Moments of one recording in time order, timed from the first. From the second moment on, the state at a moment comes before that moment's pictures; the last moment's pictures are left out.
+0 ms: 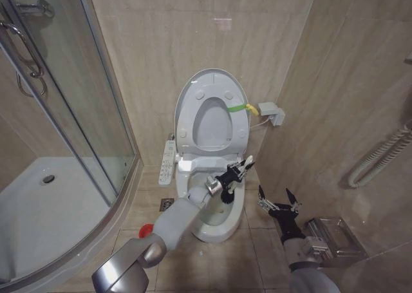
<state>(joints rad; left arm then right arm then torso) 0.36 -1.61 0.35 -0.68 -0.48 -0.62 0.49 -1.55 1.43 0.60 2.10 0.28 0.02 0.10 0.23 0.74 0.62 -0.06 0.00</state>
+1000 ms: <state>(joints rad) 0.40 -1.61 0.32 -0.65 -0.51 -0.58 0.49 -1.55 1.43 0.60 2.10 0.28 0.02 0.10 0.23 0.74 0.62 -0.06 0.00</state>
